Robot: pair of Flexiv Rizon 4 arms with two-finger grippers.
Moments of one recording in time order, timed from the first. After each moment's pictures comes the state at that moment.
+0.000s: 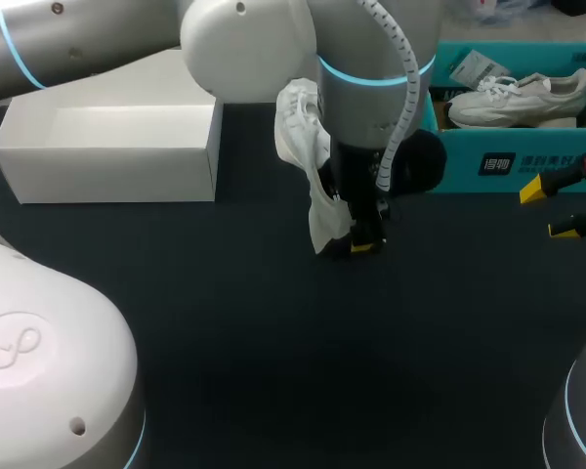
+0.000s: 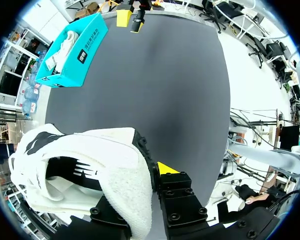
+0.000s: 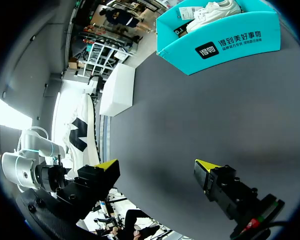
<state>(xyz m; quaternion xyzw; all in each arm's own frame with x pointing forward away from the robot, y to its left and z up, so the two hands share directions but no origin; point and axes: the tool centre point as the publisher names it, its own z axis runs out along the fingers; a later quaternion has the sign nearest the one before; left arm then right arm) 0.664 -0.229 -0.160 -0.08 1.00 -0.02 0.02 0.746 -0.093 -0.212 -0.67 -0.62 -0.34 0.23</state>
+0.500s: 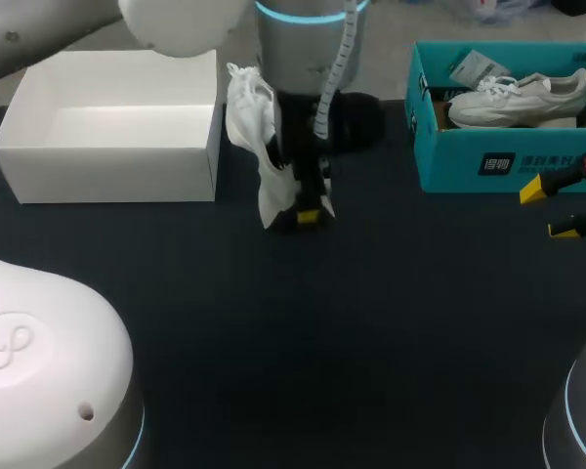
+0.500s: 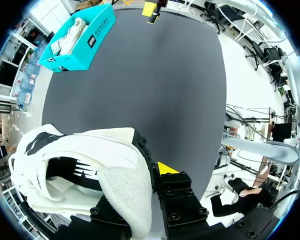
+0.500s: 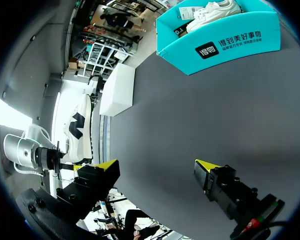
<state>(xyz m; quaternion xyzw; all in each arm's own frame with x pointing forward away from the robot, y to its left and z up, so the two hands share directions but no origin) 0.696 -0.153 -0.138 -0.10 0.99 0.00 -0.02 0.746 -0.093 -0.212 -0.67 -0.62 -0.34 0.23</state>
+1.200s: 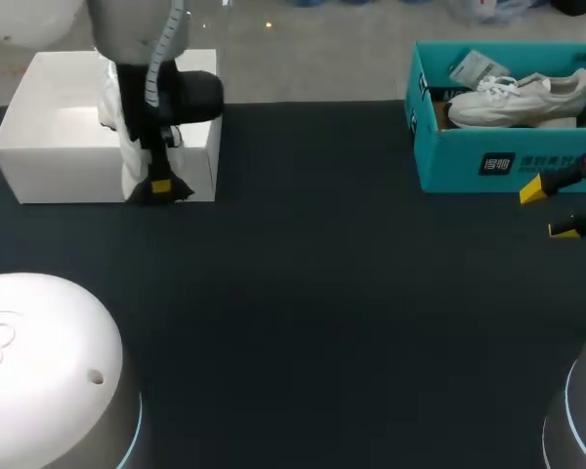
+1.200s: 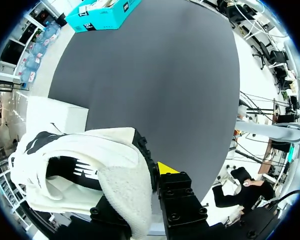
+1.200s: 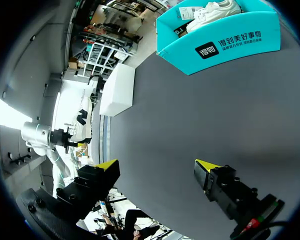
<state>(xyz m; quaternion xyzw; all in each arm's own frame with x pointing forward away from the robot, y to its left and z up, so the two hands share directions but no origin) 0.764 0.036 -0.153 -0.14 0.99 0.04 -0.03 0.746 -0.093 -0.212 -0.67 -0.62 -0.34 0.23</state>
